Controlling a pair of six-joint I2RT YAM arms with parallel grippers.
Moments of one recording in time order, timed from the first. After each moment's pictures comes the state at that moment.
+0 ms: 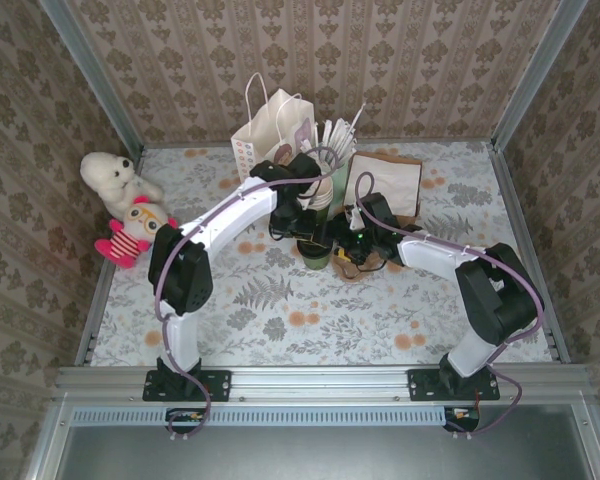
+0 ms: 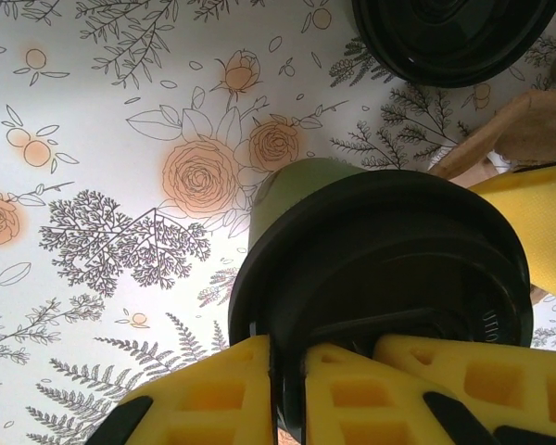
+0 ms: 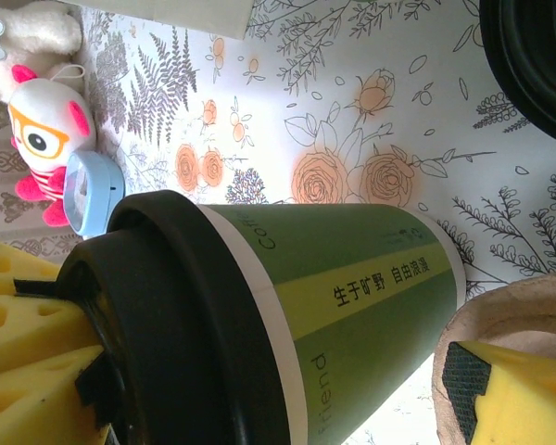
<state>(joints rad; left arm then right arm) -0.72 1.97 1.79 -1.18 0.14 -0.43 0.47 1.65 0.93 -0.07 -0.48 0.85</state>
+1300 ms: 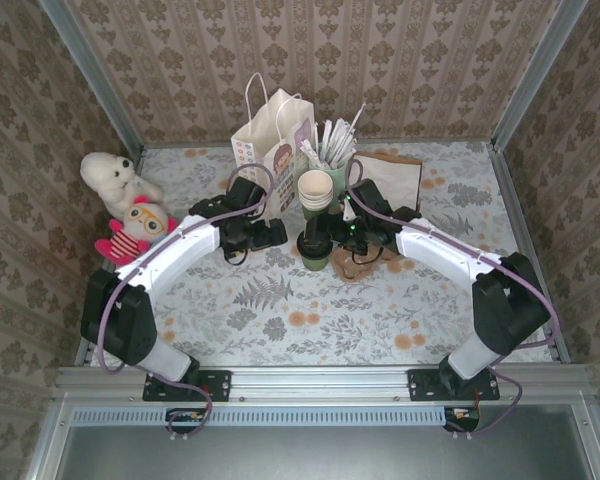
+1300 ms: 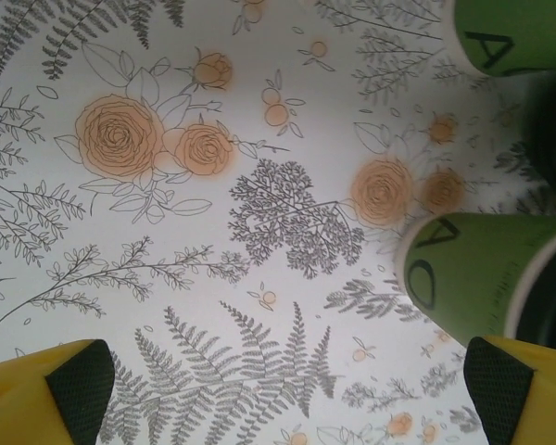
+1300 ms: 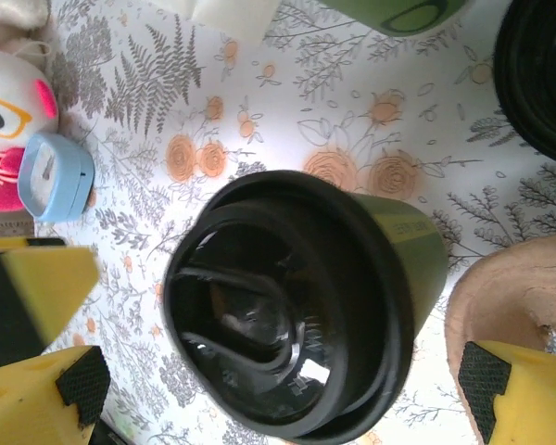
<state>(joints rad) -0.56 1.52 1.18 -0.81 0.04 -0.69 0.55 1.59 1.17 -0.46 -0.29 0.73</state>
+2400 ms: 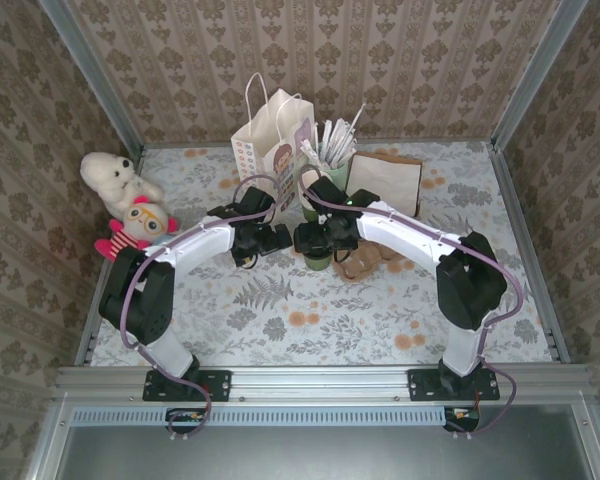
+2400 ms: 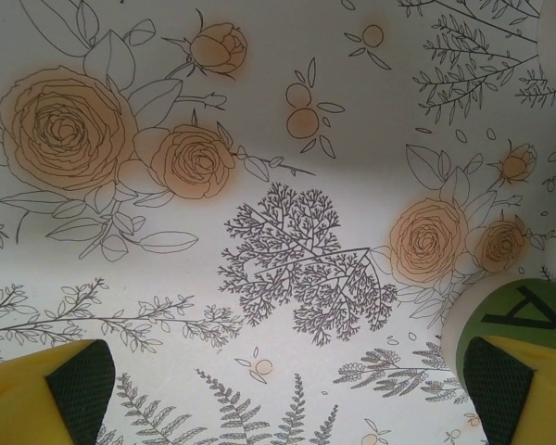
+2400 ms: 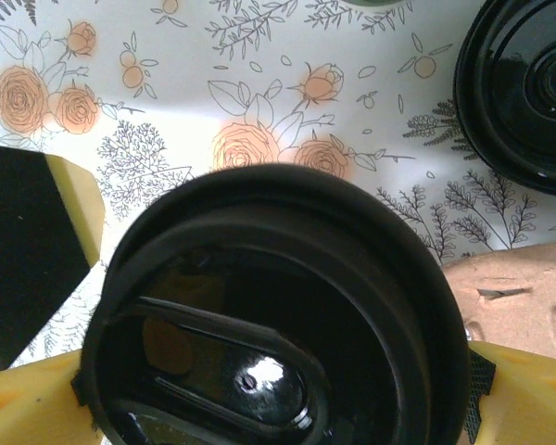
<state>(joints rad) -0.55 1.66 1.11 -0.64 0.05 -0.79 0.68 1.84 1.50 -0.83 -0.02 0.58</state>
